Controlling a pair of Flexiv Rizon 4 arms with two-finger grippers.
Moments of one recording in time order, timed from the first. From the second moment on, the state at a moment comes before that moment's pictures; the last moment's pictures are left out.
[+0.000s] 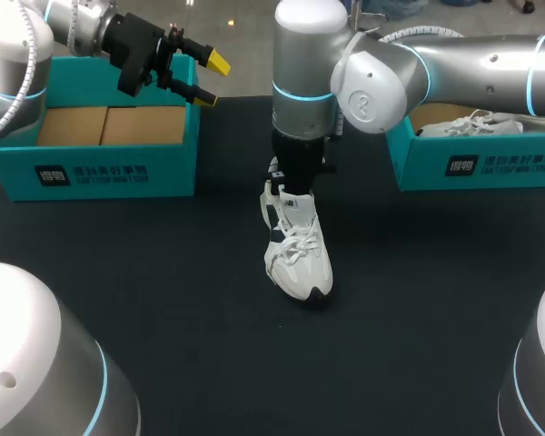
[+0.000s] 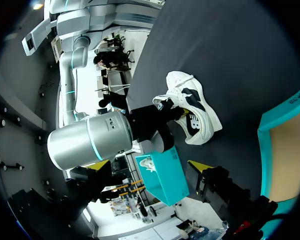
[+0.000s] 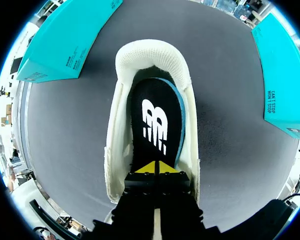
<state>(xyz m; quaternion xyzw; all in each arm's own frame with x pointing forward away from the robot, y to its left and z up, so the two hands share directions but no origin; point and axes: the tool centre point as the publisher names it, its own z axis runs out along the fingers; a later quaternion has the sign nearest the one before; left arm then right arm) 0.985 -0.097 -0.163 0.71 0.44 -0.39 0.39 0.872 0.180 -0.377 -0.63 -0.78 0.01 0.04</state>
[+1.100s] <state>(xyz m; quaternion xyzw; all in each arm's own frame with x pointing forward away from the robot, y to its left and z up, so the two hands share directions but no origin) 0.985 -0.097 -0.163 0.71 0.44 -0.39 0.39 0.906 0.183 -0.362 -0.59 -0.80 -0.04 -0.14</state>
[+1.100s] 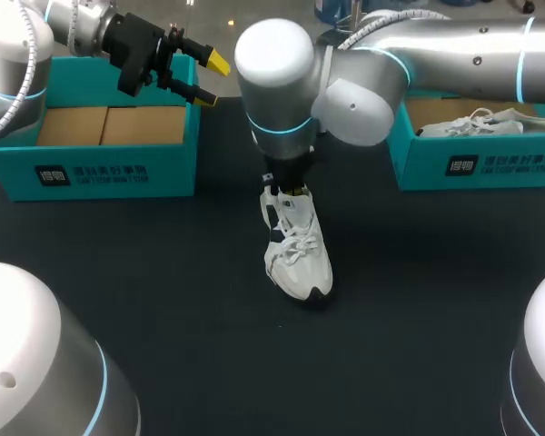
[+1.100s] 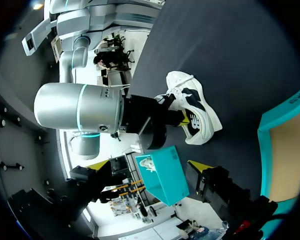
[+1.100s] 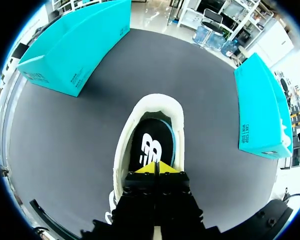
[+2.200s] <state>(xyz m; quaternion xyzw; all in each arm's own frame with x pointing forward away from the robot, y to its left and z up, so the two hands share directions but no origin) 0.985 -0.097 -0.163 0.71 0.44 -0.39 0.39 0.914 0.177 -0.371 -0.58 -0.79 -0.05 -0.17</state>
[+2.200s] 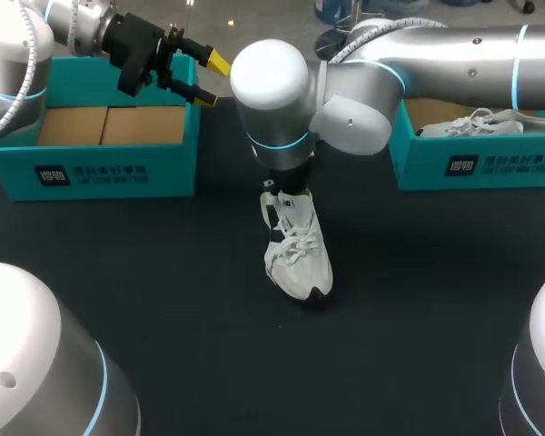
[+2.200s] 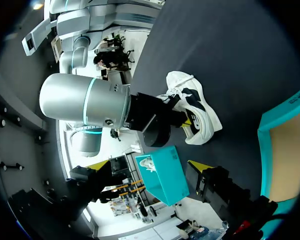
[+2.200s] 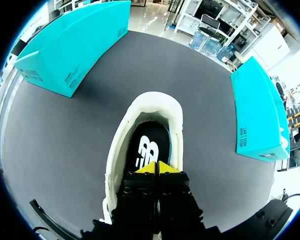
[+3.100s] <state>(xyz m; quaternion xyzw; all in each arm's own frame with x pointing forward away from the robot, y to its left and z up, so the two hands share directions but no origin) 0.985 -0.097 -0.163 0.71 0.44 -0.39 0.39 0.934 0.189 -0.407 -0.57 -0.81 -0.08 -0.14</state>
